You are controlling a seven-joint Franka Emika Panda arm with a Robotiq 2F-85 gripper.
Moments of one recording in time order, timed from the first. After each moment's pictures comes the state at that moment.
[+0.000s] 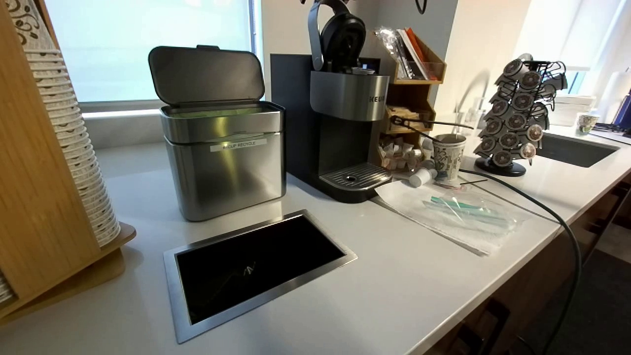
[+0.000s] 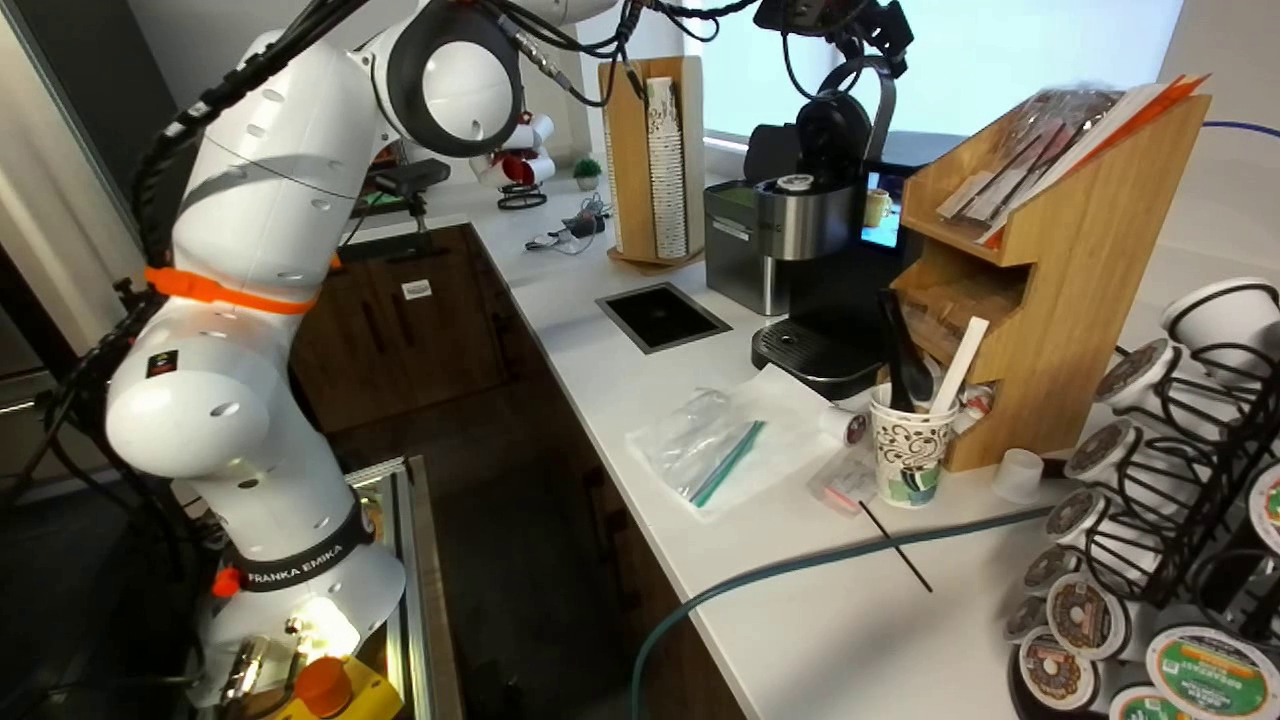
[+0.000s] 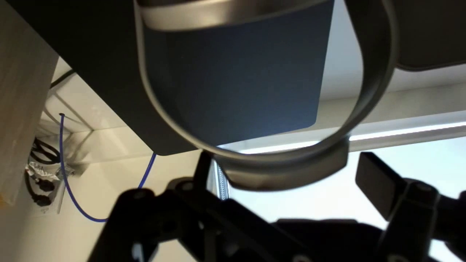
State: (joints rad) arm 0.08 0.62 0.05 -0.83 -0.07 2.13 0.24
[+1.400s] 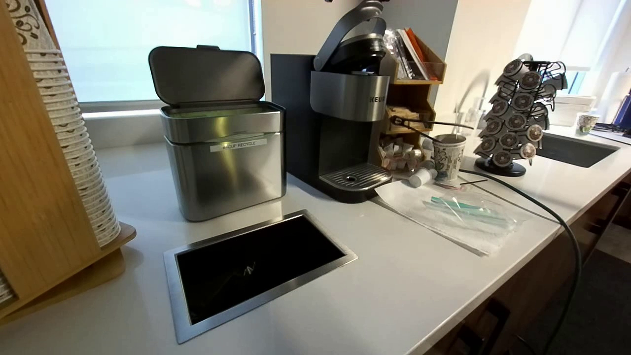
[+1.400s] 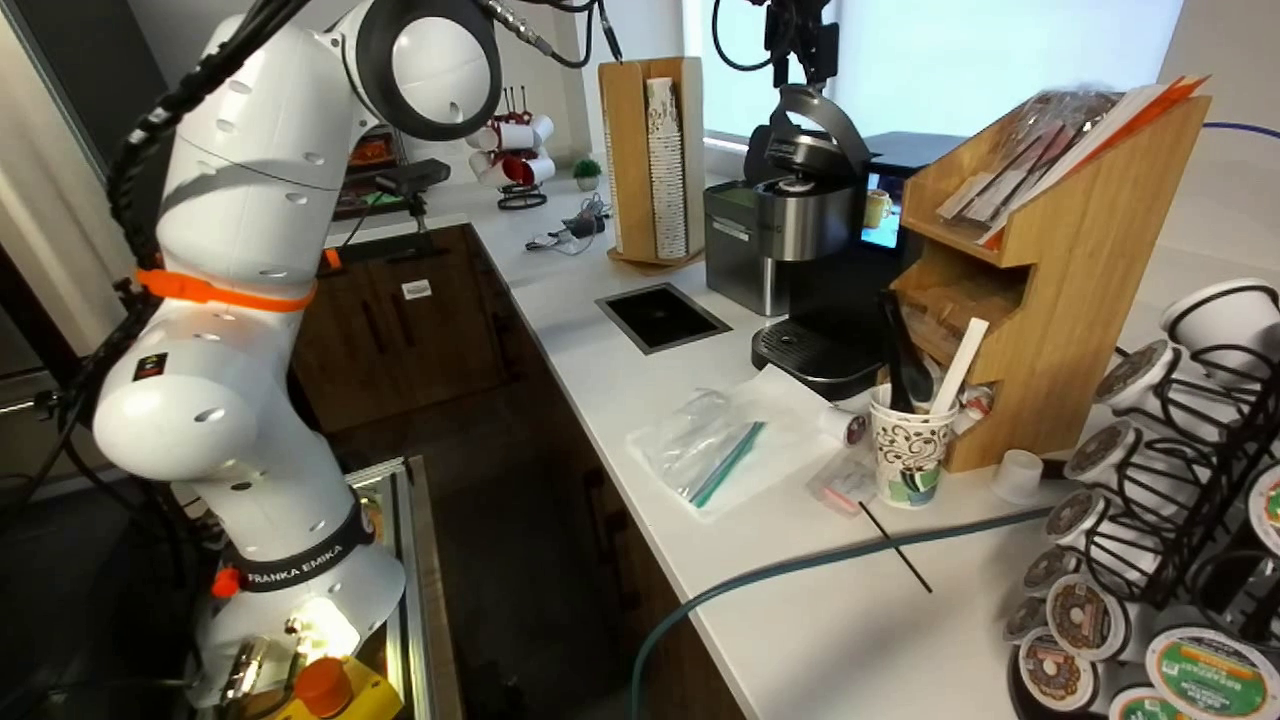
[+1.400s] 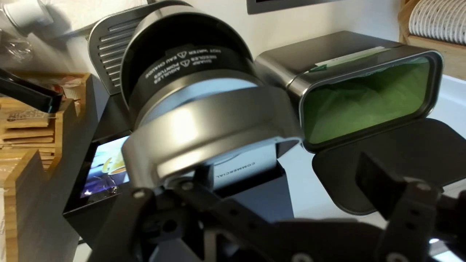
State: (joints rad) arm 0.00 0.55 0.11 -0.80 0.13 1.57 0.28
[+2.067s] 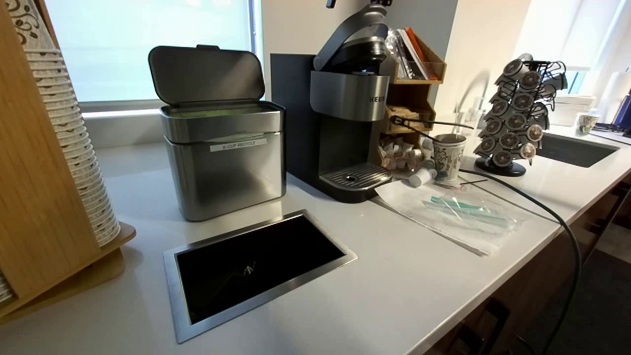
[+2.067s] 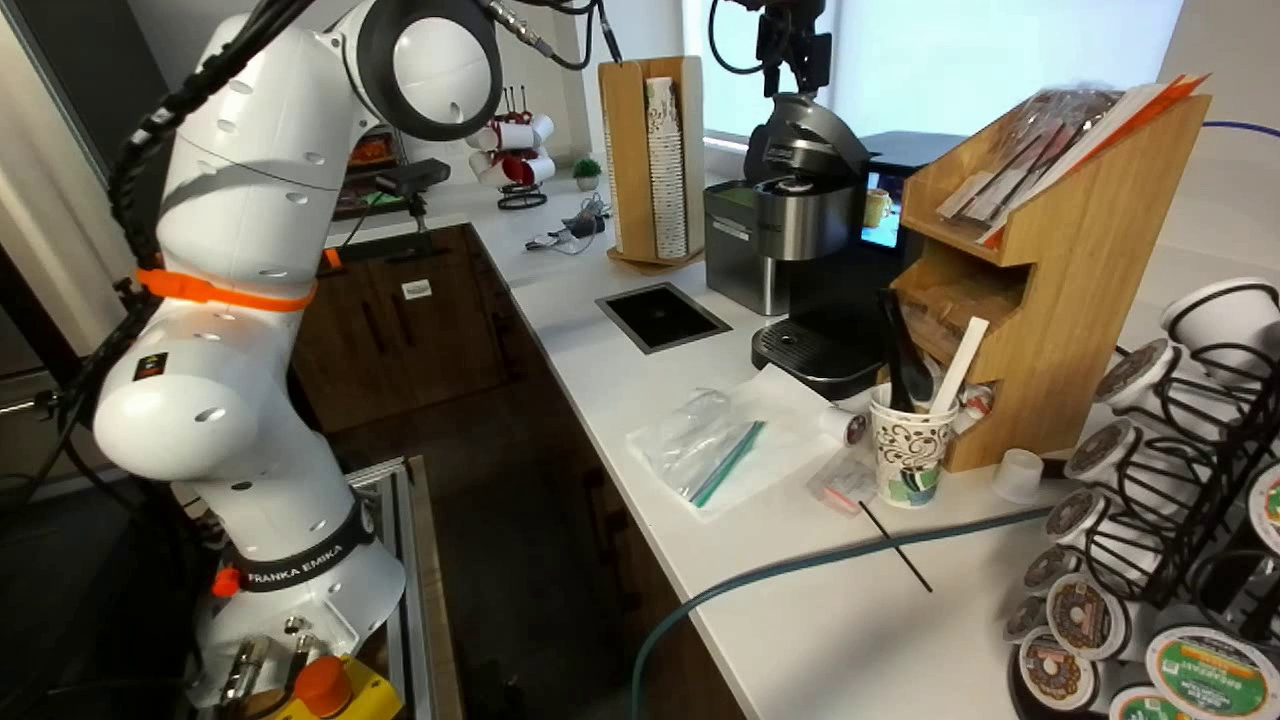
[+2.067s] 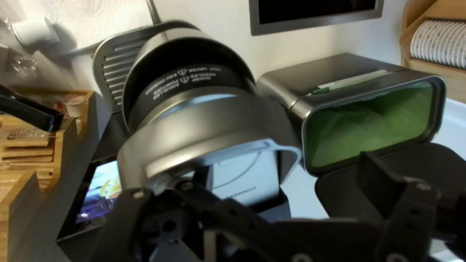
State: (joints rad) arm 0.01 0.55 0.12 -0.81 0.13 1.52 0.27
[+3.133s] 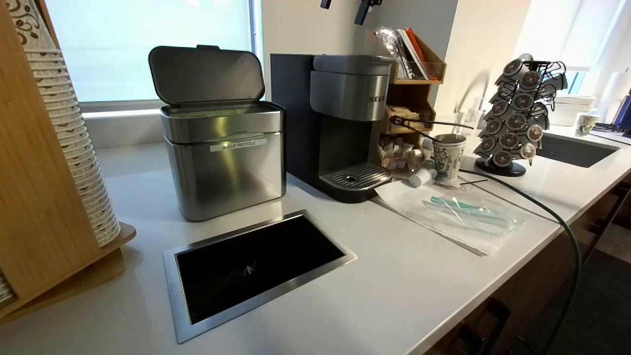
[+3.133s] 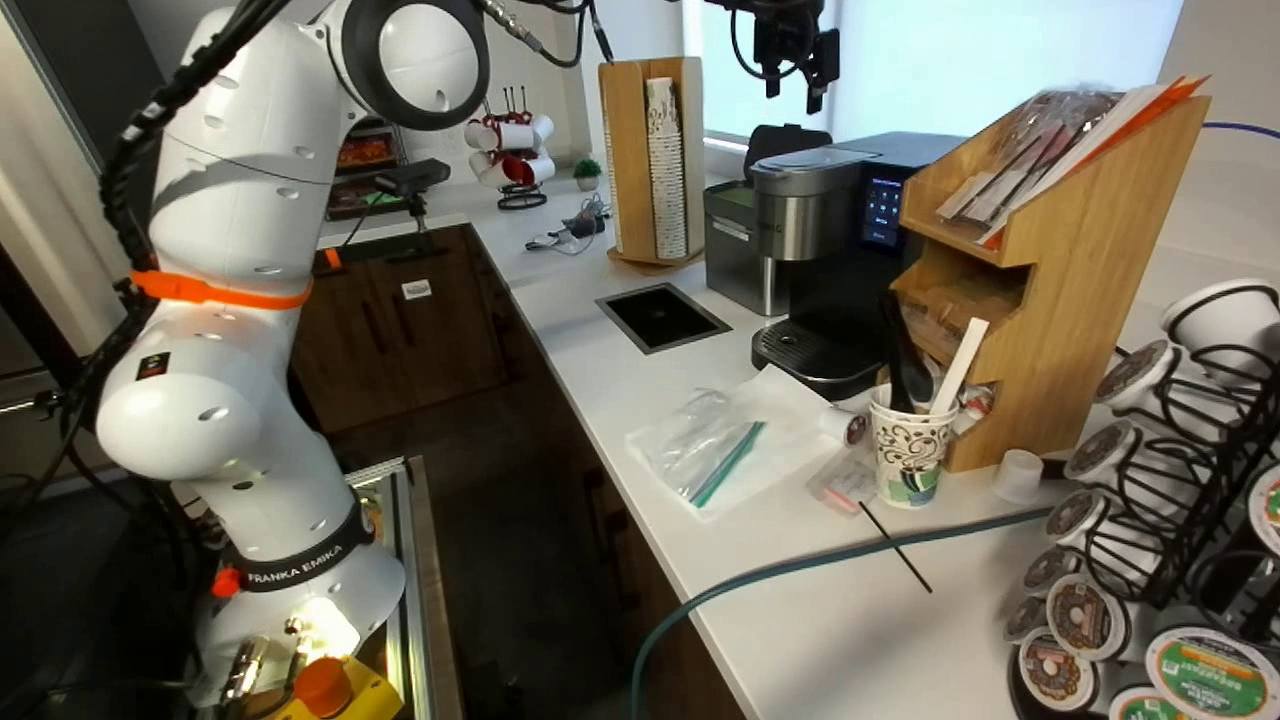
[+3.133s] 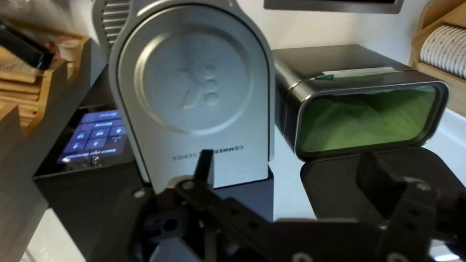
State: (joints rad) arm 0.02 0.51 0.12 -0.89 0.08 1.64 0.11
